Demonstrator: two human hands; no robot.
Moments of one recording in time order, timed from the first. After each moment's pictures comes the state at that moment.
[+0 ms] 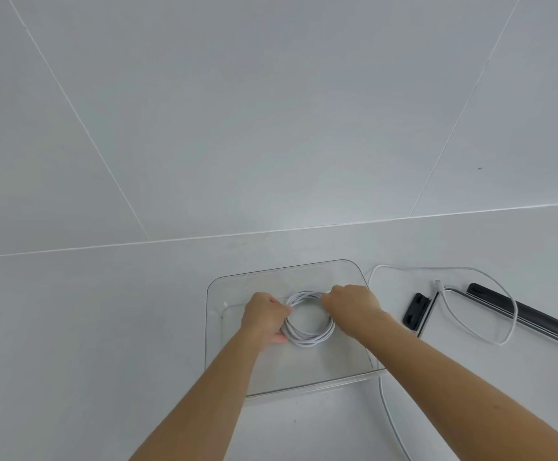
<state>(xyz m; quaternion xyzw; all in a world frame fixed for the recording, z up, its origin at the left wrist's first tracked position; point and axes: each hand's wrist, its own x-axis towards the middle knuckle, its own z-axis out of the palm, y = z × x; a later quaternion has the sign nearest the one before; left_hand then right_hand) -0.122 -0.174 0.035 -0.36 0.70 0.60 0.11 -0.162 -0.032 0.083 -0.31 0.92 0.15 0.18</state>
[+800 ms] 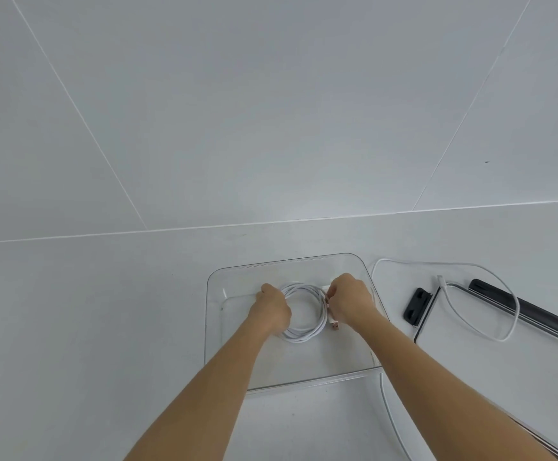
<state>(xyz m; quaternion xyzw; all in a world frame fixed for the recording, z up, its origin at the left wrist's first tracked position) -0.129 -0.162 0.035 -0.28 0.87 0.35 0.21 -0.169 -0.037 0.057 0.01 0.94 -0.24 0.23</state>
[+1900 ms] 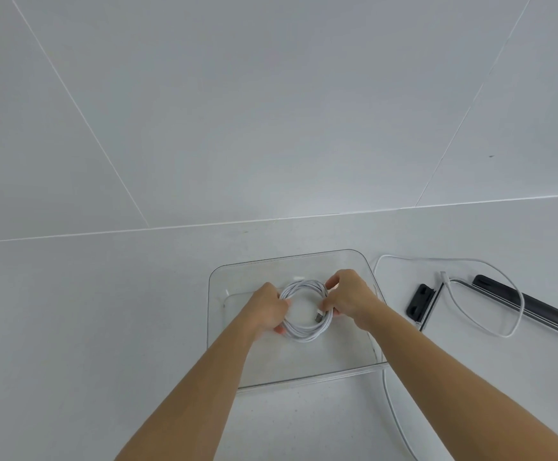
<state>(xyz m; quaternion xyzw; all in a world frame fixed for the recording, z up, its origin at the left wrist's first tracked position) -0.120 -0.178 0.044 -0.25 0.82 0.48 0.20 -0.173 -0.034 0.055 0.05 0.85 -0.44 0.29</state>
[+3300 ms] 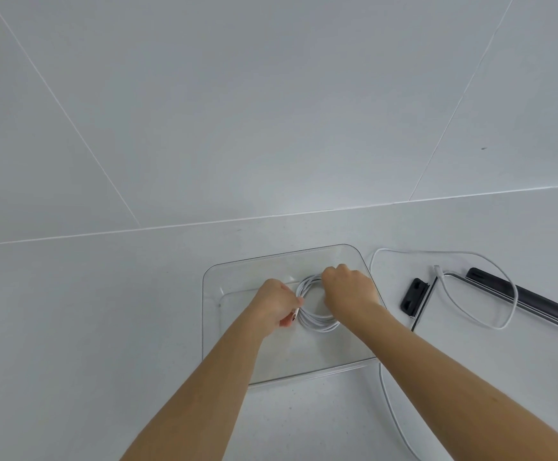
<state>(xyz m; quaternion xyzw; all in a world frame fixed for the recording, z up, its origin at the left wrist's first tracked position) -0.131 -0.155 0.047 -0.32 0.73 0.57 0.19 -0.162 -0.036 0.071 -0.18 0.97 0.03 0.14</state>
